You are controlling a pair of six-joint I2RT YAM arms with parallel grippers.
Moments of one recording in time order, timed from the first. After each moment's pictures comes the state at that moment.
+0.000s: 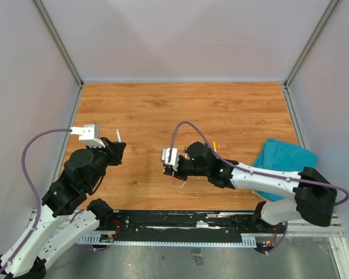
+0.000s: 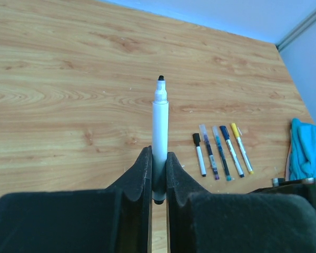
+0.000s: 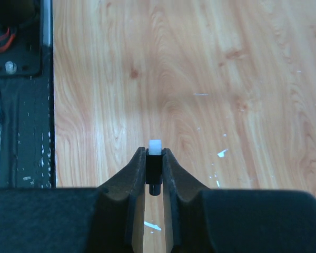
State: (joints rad) left arm -0.64 0.43 0.78 -0.55 -0.41 -0.49; right arm 1.07 1.38 0.79 0.11 -0.32 -0.33
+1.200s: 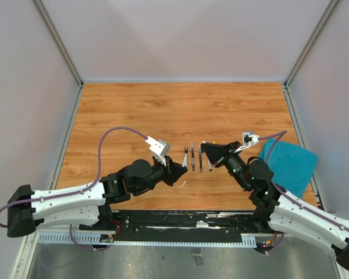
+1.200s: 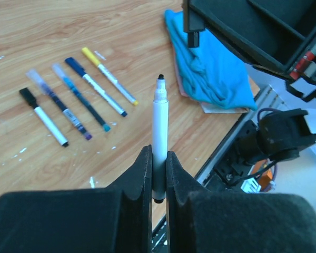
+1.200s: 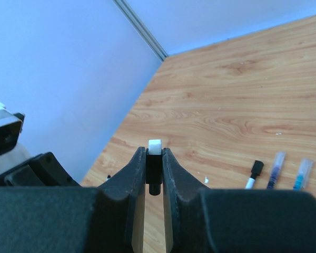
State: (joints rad) left arm -1.18 0.91 0.55 0.16 -0.28 -0.55; right arm 0.91 0.64 0.38 0.38 0.30 0.60
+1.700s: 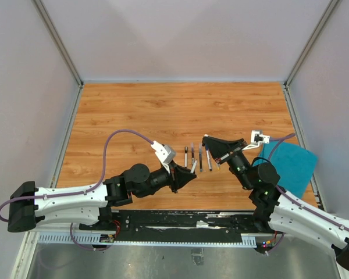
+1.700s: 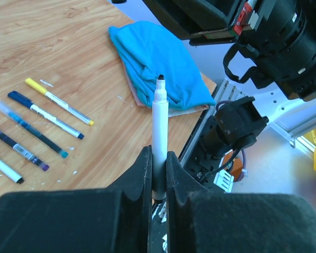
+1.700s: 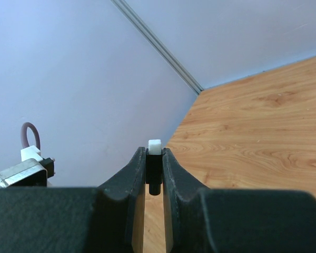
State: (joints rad) left arm -1.27 0.94 0.53 0.37 -0.19 -0.46; right arm 0.91 0.63 0.37 0.58 0.31 0.69
